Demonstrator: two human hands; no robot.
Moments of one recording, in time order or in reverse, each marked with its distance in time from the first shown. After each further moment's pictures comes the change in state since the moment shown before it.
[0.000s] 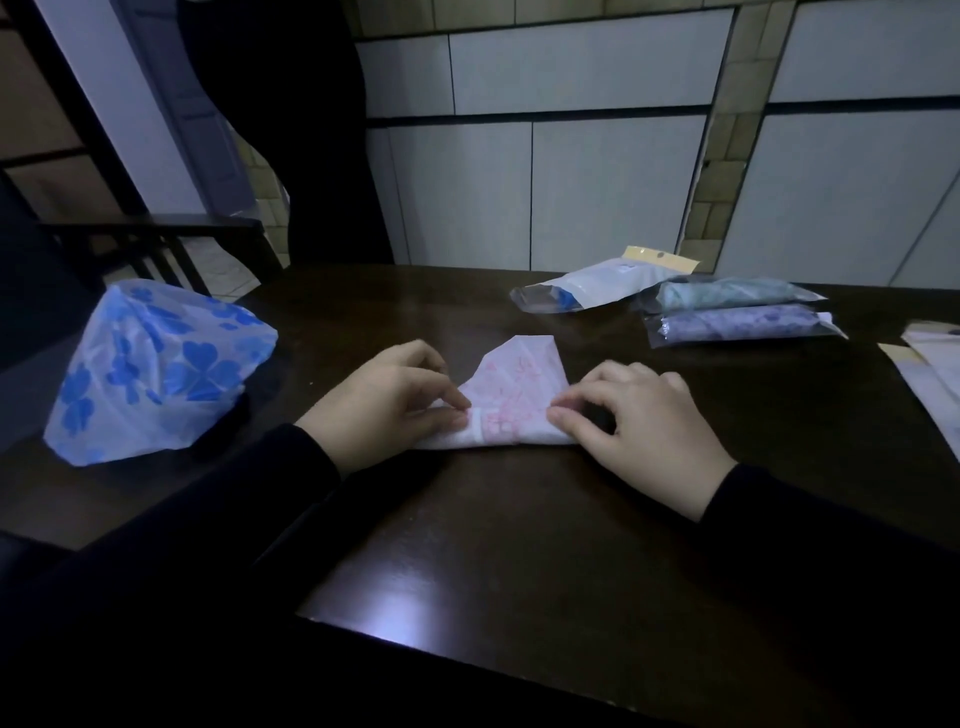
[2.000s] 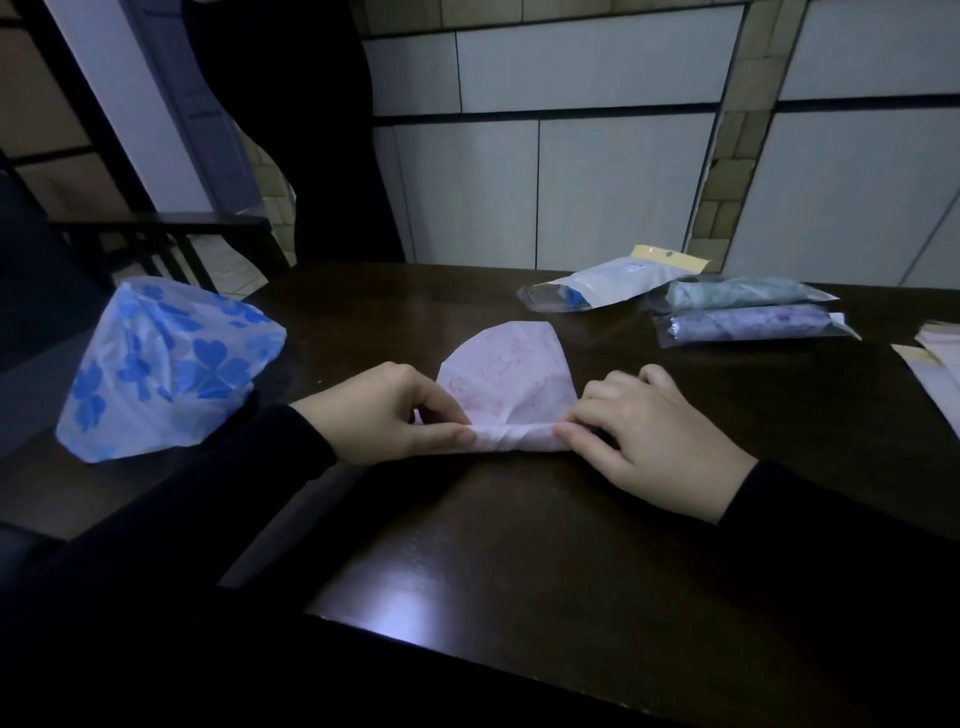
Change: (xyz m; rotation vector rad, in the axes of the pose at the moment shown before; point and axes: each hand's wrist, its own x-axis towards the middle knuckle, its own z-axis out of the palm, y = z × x) left_hand 0.001 0.010 -0.021 -0.086 -0.298 -0.090; right_hand -0.002 -0.008 -0.012 -0.103 -0.184 -0.196
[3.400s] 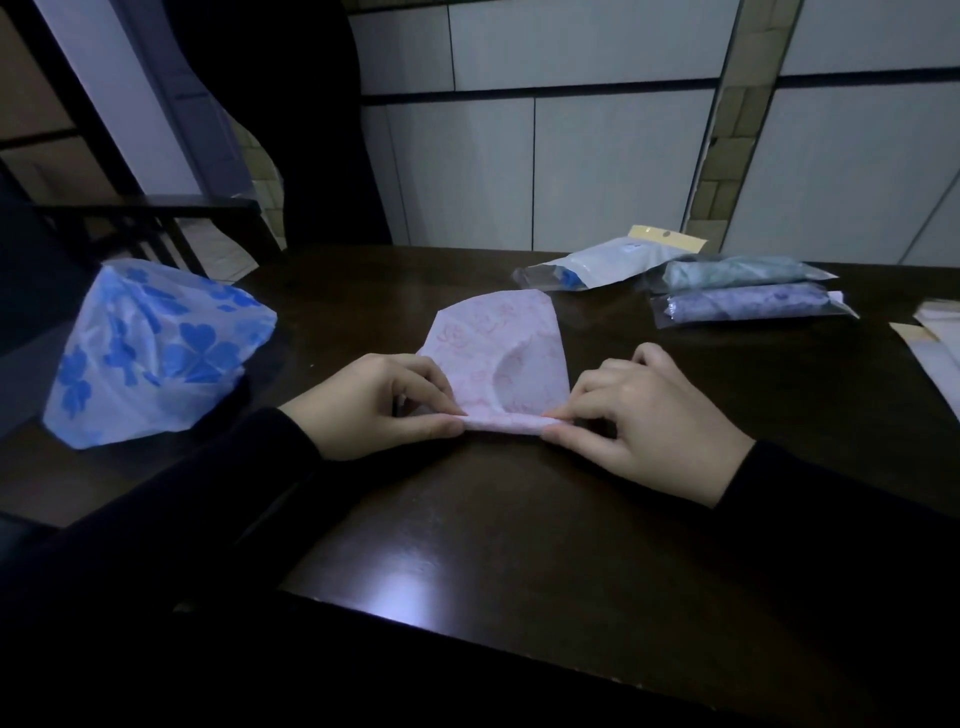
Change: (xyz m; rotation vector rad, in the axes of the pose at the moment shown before) left_hand -0.007 -0.015 0.013 -0.112 0.092 0.123; right_hand -0.003 -0.002 -0.004 0.010 -0.021 -0.013
